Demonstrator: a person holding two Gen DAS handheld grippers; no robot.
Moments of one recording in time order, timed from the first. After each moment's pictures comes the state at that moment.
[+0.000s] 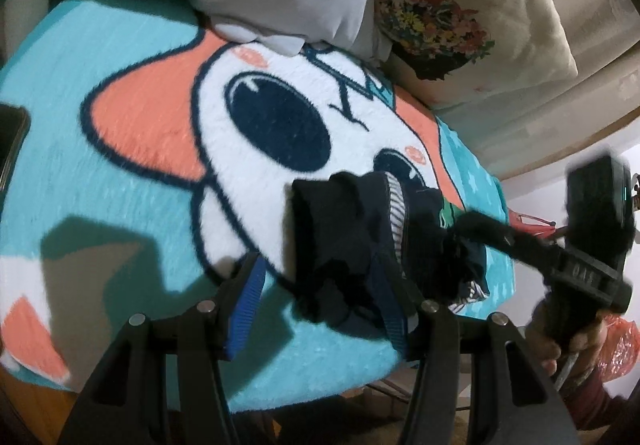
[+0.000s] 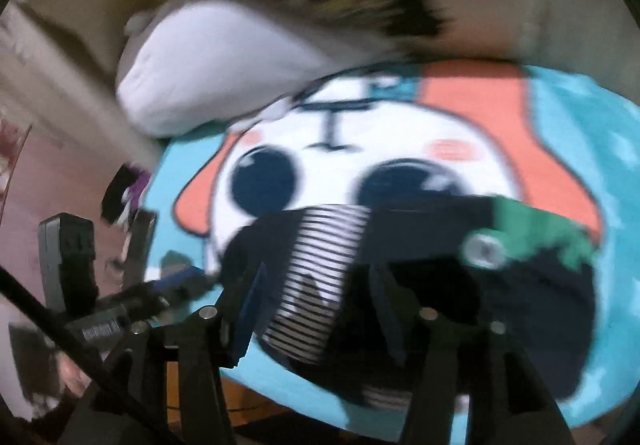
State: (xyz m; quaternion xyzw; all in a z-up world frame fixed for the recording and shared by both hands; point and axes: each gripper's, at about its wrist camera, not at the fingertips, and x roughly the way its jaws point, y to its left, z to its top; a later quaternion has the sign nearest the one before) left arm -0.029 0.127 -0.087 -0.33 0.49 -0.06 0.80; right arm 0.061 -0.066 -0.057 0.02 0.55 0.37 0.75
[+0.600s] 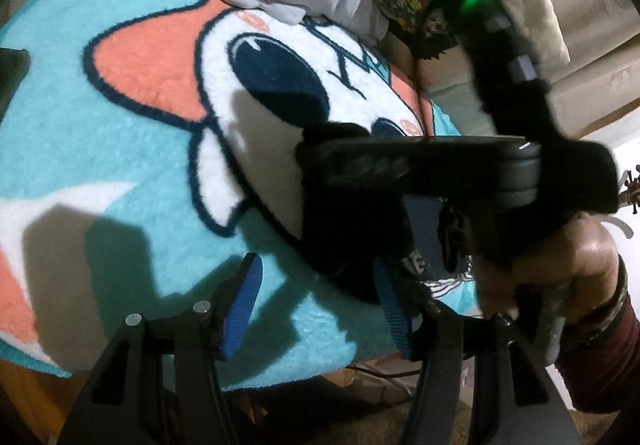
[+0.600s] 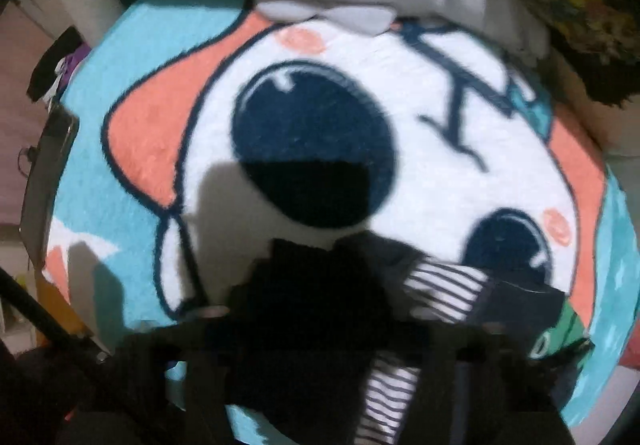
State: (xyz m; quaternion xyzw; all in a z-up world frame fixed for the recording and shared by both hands) left arm -0.050 0.116 -0.104 -0.35 0.50 -0.09 0.79; right arm 0.065 0.054 -0.113 -0.21 0.60 0.30 0.71
